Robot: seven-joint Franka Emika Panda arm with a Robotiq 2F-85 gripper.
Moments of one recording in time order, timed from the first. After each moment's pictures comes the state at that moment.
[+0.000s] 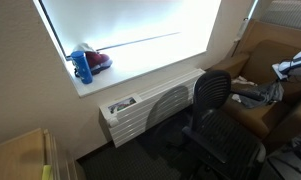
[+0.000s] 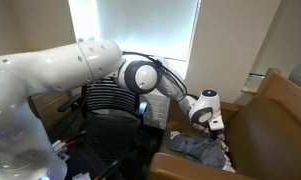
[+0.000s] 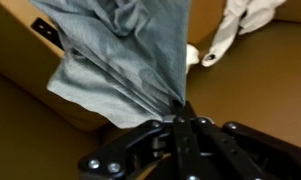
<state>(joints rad) -0.27 1.36 -0.30 -1.06 0.30 2.79 1.20</state>
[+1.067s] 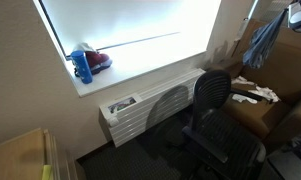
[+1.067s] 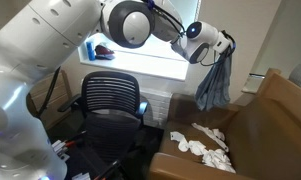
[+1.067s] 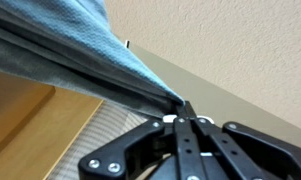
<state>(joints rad) -0.35 0.85 0.16 -1.24 0.12 3.45 0.89</state>
